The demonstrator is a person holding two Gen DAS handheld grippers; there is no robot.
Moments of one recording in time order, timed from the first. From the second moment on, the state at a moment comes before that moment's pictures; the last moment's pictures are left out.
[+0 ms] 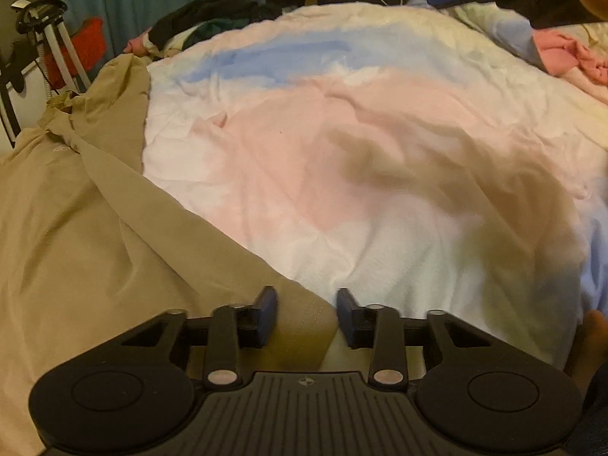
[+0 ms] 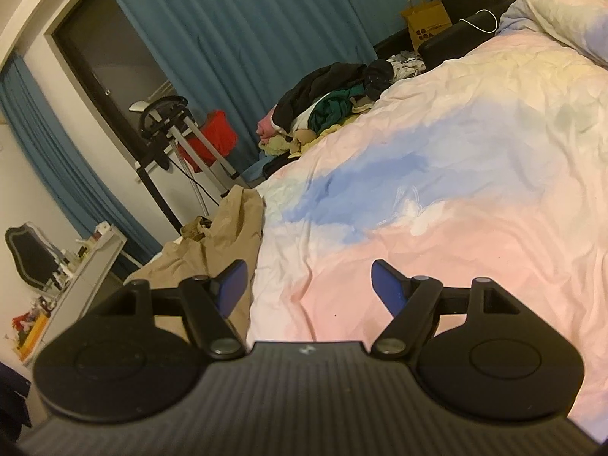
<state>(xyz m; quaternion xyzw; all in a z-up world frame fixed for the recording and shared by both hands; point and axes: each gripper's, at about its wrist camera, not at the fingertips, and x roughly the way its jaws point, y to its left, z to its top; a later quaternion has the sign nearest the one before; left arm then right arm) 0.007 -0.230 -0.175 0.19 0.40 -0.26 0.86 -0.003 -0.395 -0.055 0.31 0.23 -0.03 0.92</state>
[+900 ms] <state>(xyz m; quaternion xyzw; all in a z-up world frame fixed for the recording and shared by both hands) 0.026 0.040 -0.061 -0.09 0.47 -0.10 0.87 0.016 -0.326 -0.065 0.23 0.29 0.02 0.93</state>
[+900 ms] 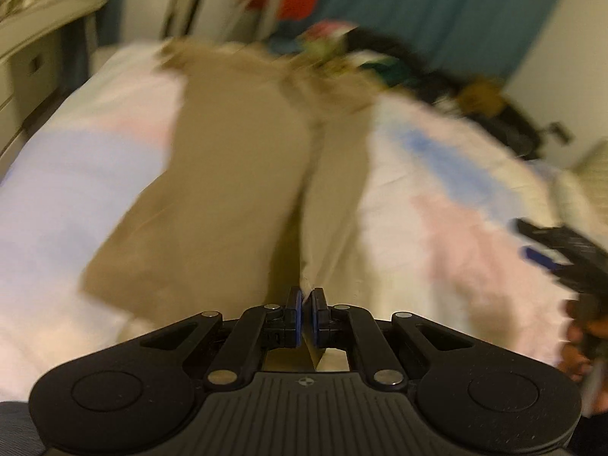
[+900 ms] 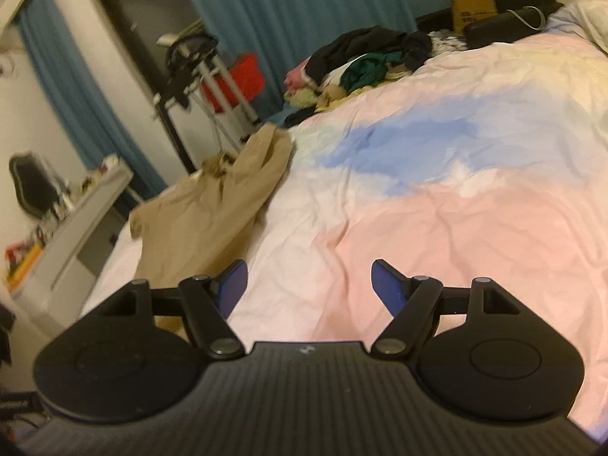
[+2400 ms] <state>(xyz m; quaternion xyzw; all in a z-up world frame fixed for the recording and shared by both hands) 0.033 -0.087 -0.102 0.04 0.42 -0.30 0.86 0.403 -0.273 -0.098 0.20 0.30 0.11 0.93</state>
